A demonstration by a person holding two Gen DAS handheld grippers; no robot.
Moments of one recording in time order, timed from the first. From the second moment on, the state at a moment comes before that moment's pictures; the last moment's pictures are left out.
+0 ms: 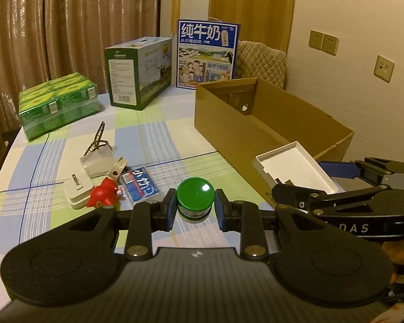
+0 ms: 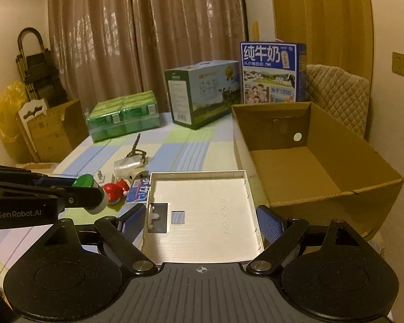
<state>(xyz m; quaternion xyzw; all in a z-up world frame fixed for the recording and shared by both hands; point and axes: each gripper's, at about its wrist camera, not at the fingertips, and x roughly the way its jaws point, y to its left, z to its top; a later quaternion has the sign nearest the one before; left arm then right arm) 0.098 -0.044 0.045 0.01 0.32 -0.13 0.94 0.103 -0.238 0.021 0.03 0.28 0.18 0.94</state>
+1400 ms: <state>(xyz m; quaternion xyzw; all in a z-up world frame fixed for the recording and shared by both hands) 0.241 -0.208 0.056 0.08 0.33 -0.24 0.91 0.221 -0.405 0.044 0.04 0.31 0.08 0.95</state>
